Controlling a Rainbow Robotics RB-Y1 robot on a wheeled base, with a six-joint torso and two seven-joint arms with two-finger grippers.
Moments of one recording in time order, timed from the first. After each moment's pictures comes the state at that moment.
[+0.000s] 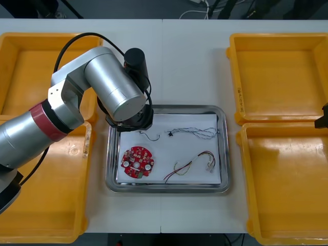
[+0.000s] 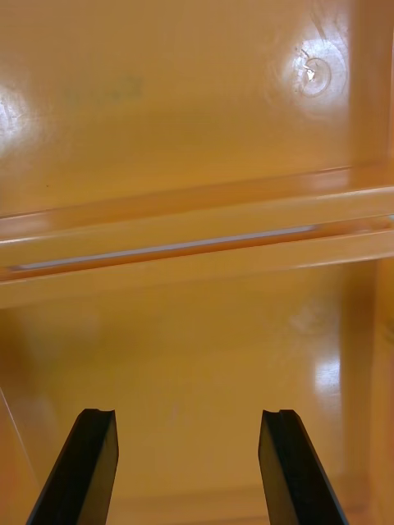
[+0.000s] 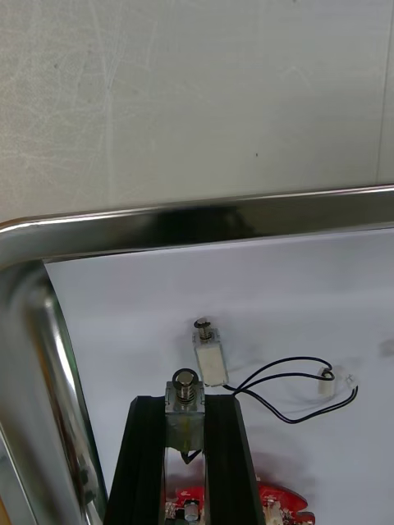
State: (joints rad) right arm -0.27 -0.86 -0.22 -1.98 -0.88 1.81 1.19; left arm -0.86 0.53 -0.74 -1.66 0.65 1.60 -0.70
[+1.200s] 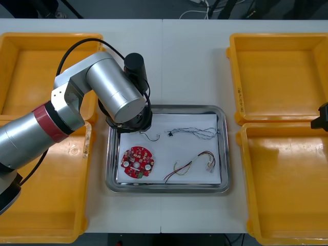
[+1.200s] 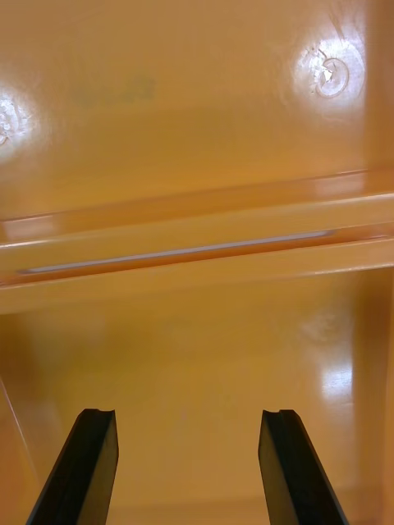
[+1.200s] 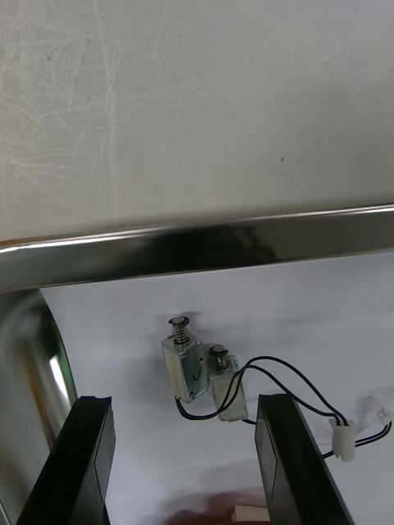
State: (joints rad) right arm -0.26 -0.84 -0.22 -1.98 -0.87 1.79 1.21; left arm -0.86 0.53 -0.76 -1.60 0.65 1.55 -0.73
